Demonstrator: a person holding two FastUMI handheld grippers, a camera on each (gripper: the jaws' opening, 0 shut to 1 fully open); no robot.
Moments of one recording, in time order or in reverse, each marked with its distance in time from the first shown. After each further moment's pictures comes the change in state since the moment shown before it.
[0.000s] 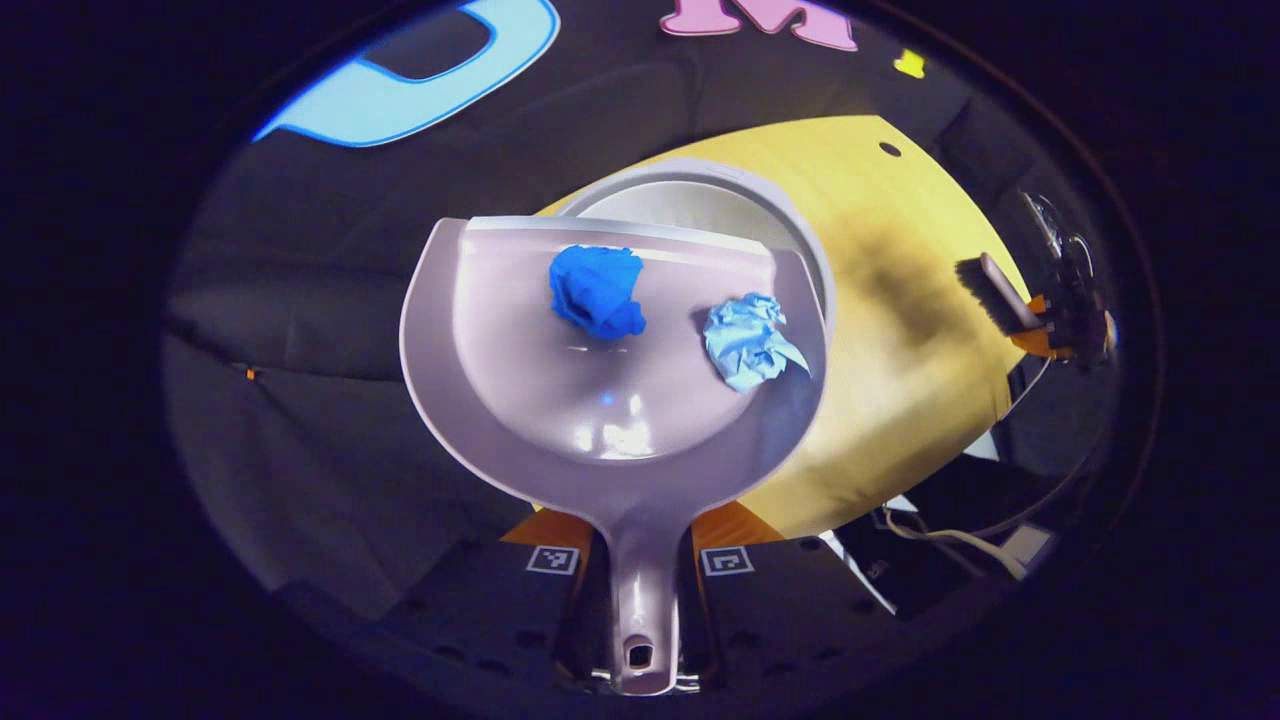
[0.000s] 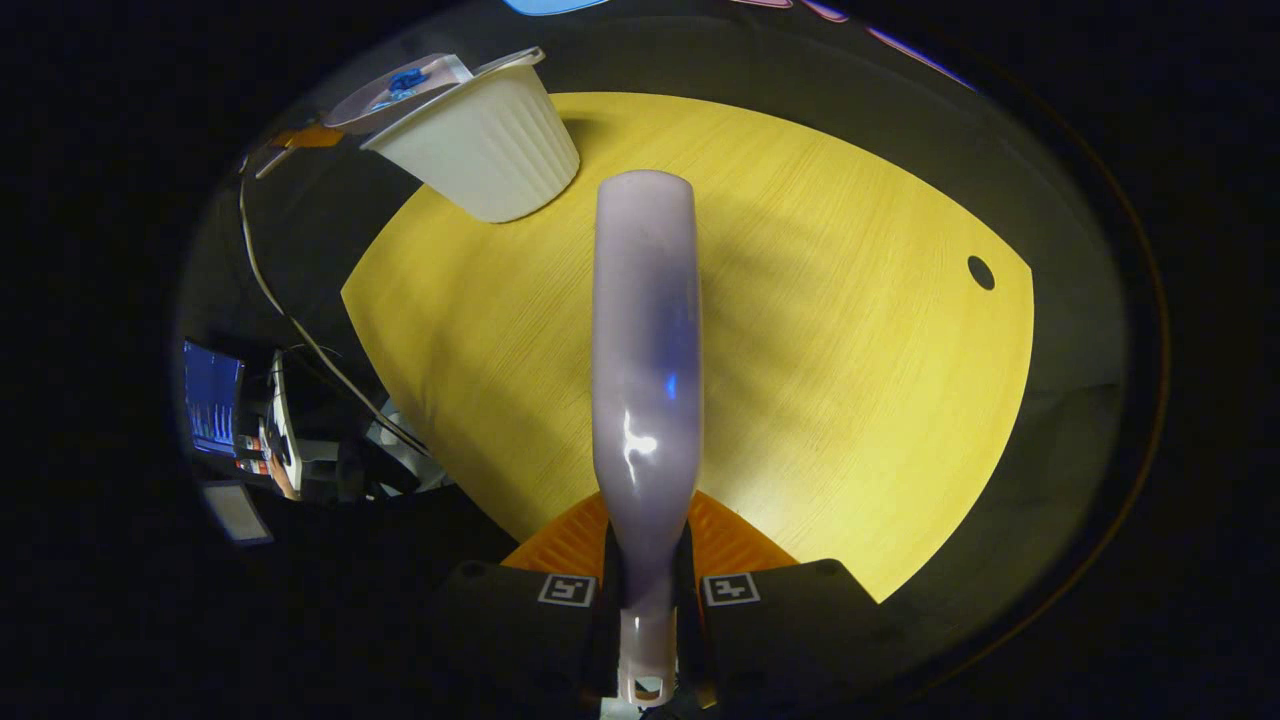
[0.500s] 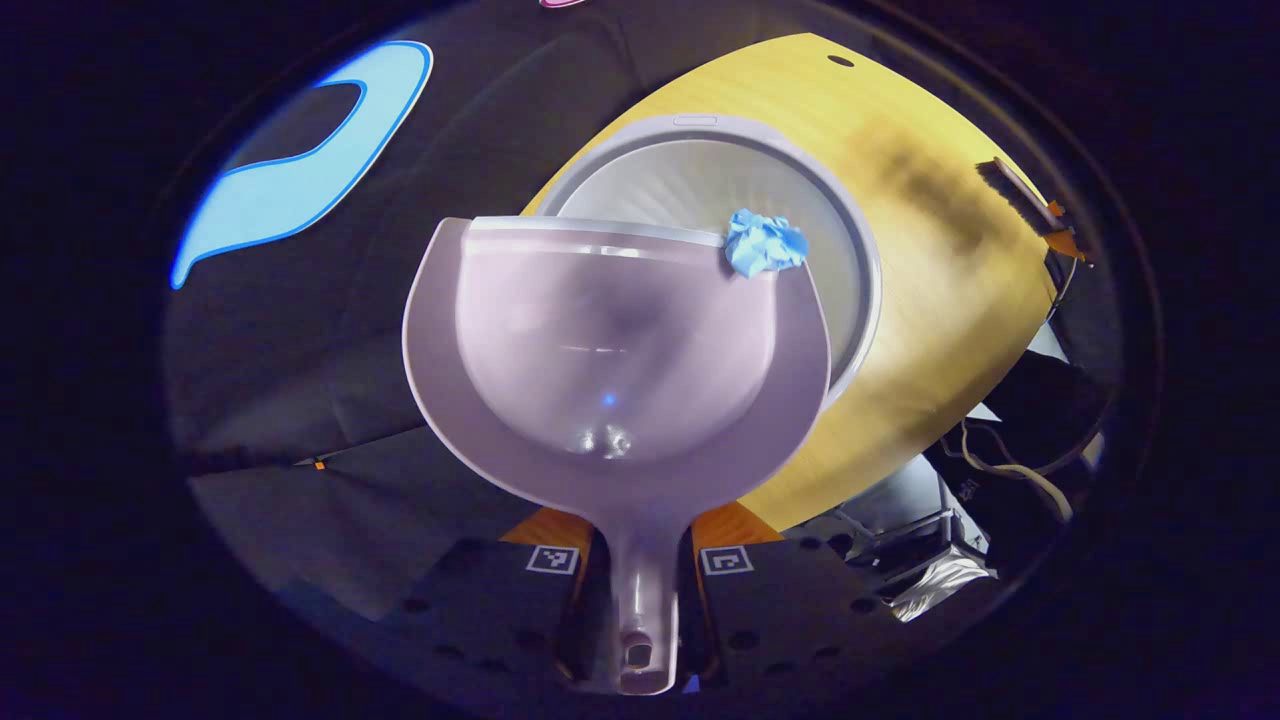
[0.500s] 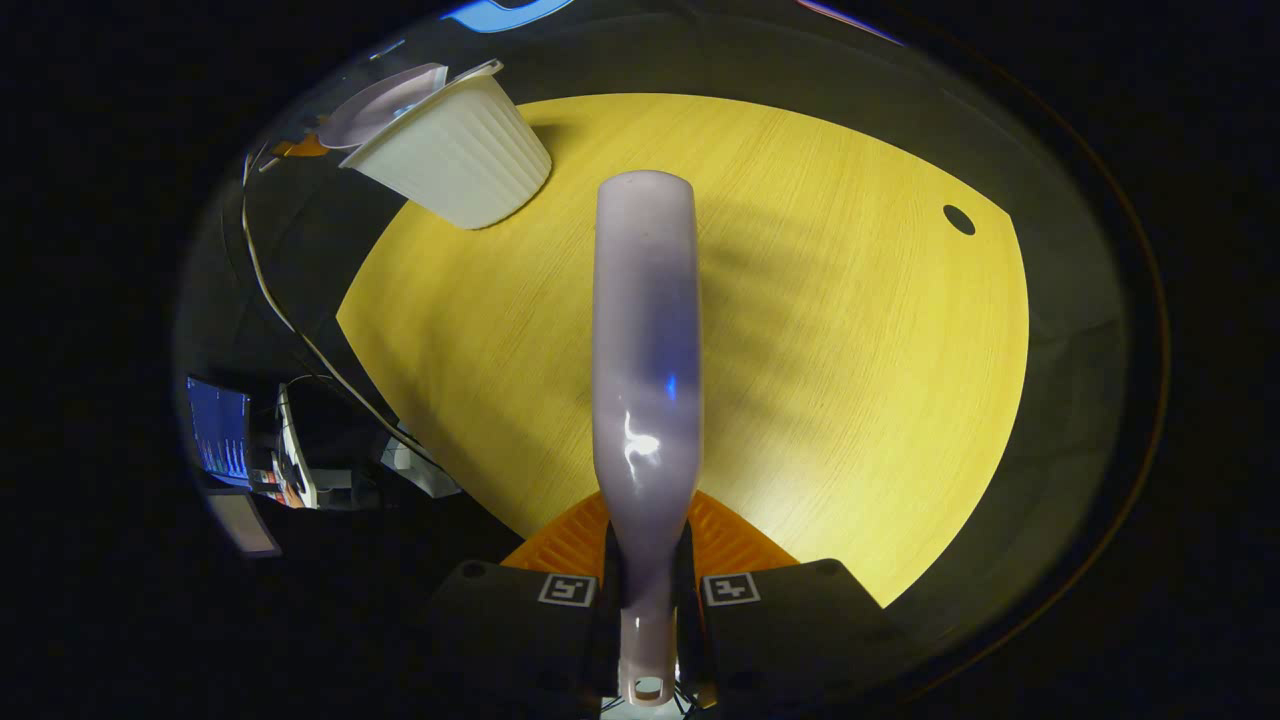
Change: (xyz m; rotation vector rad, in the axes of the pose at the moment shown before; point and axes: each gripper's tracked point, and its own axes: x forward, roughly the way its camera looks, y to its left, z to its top) left arm 0.041 -0.036 -0.006 0.225 0.122 0.224; right arm -0.006 -0.024 -0.009 0.084 -0.014 0.010
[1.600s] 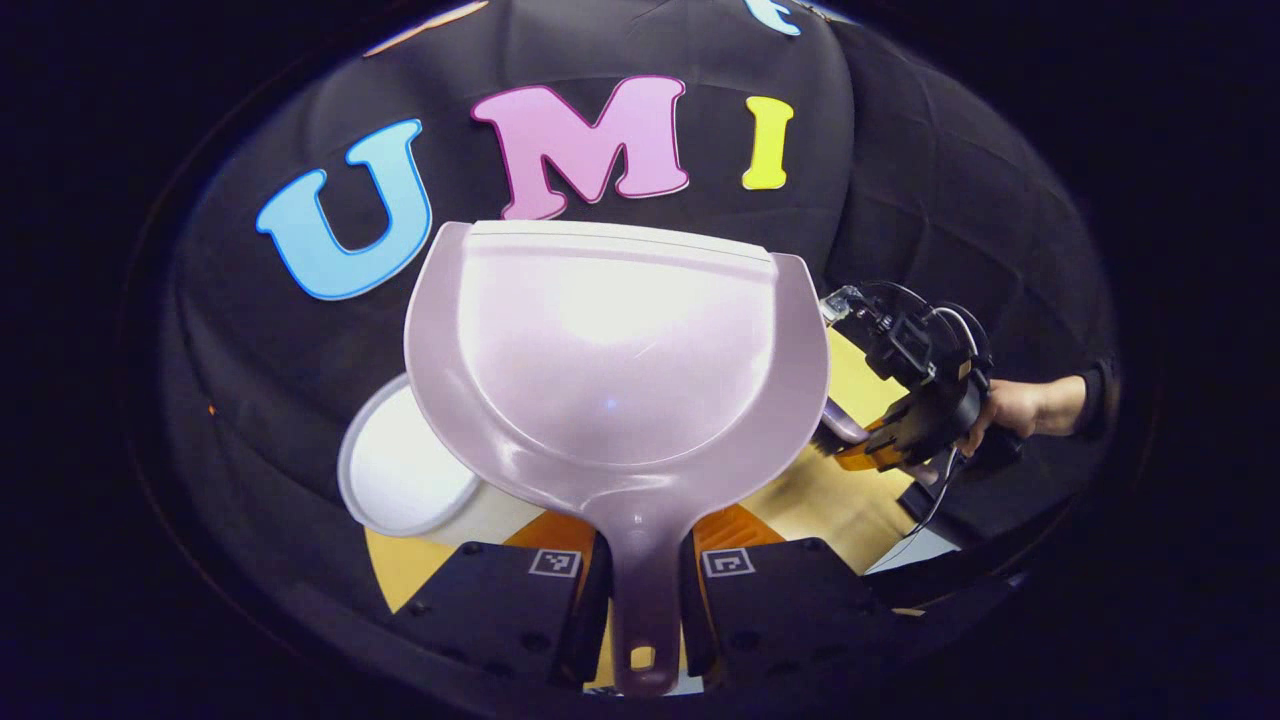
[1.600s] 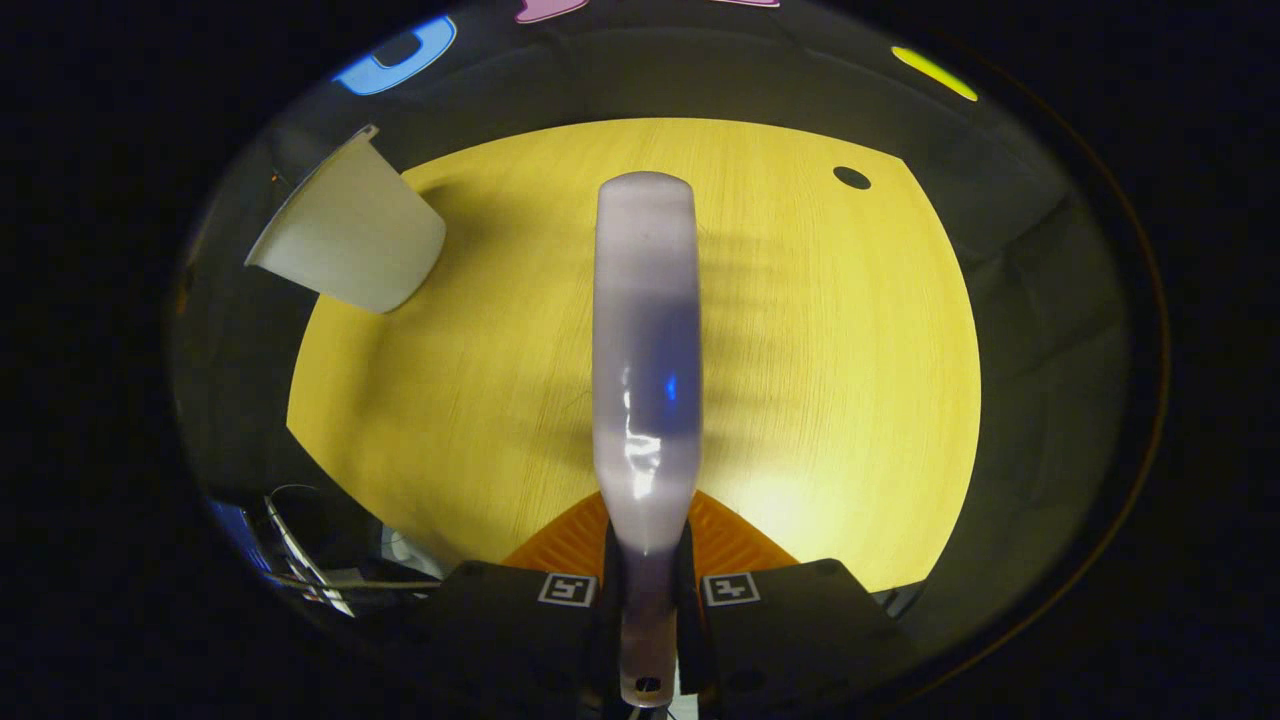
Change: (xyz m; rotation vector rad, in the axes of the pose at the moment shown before) left arm -0.116 -0.206 0.069 -0.404 -0.855 -0.279; right arm 0.008 -0.033 0.015 0.308 -0.140 -0.166
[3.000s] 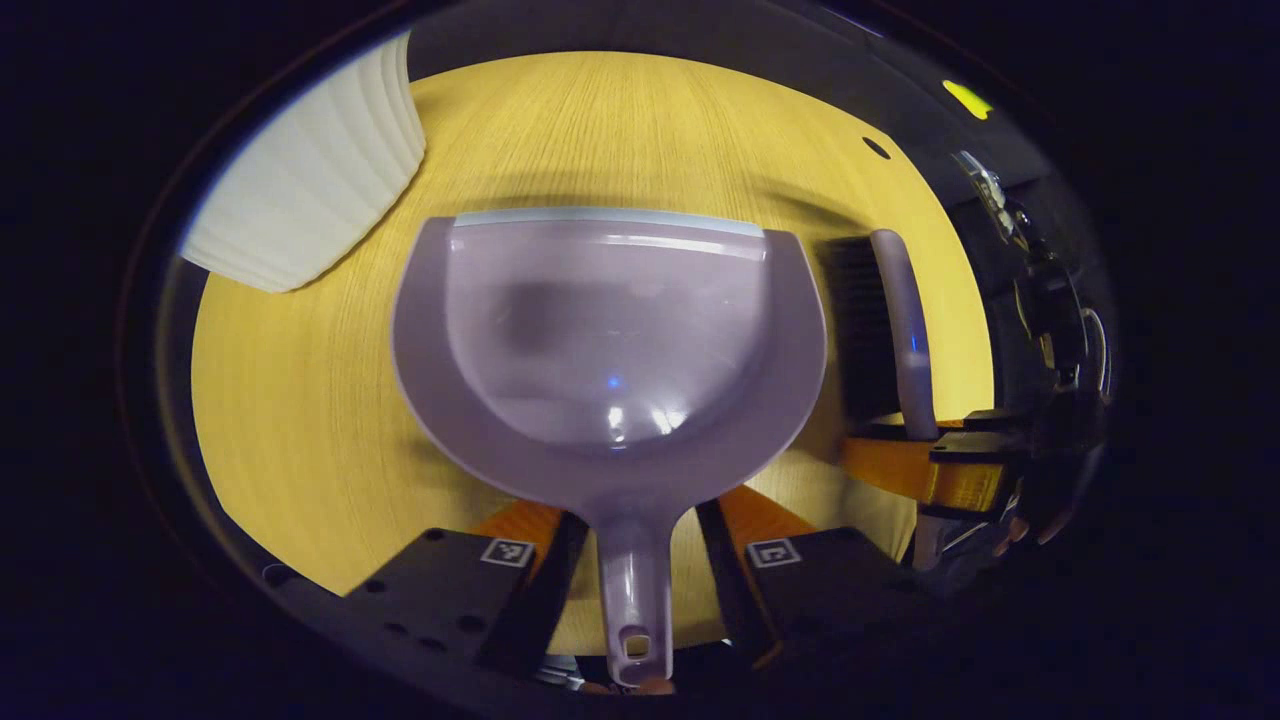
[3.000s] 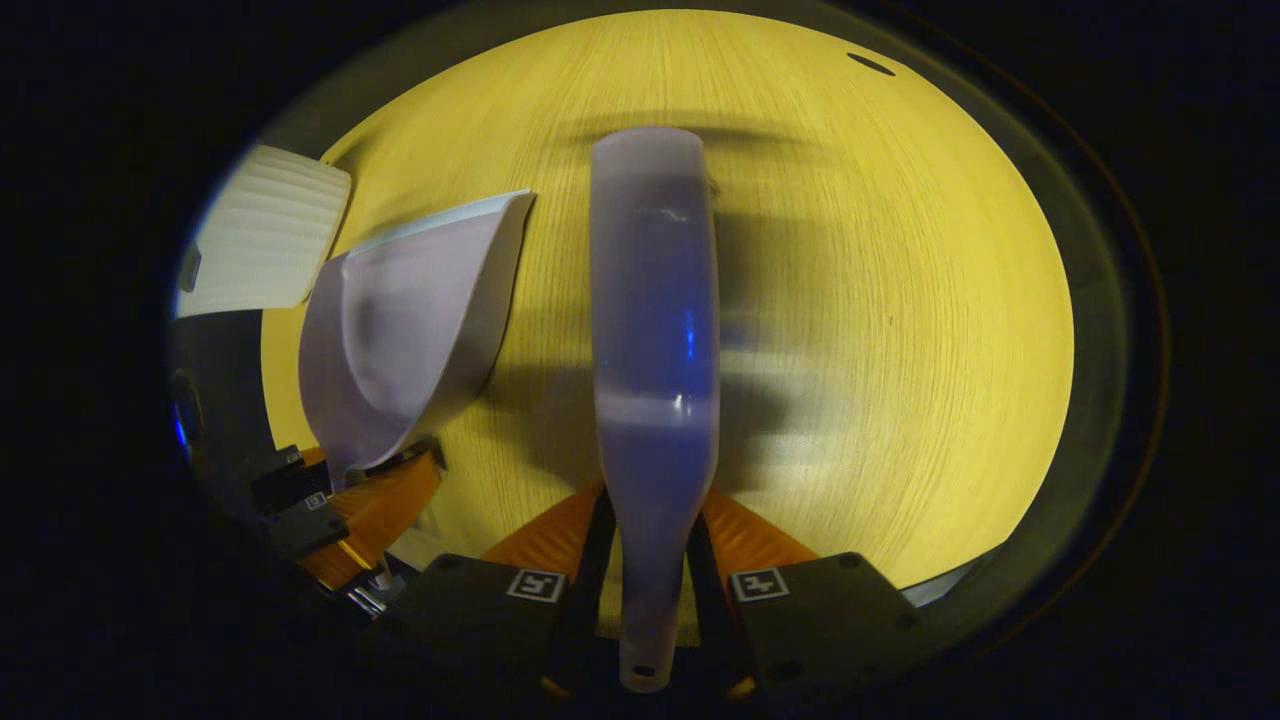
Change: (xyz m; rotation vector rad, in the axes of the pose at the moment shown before) left arm 0.067 -0.099 -0.073 -0.450 0.564 -0.107; right arm 0.086 0.021 -0.026 0.128 0.277 0.022
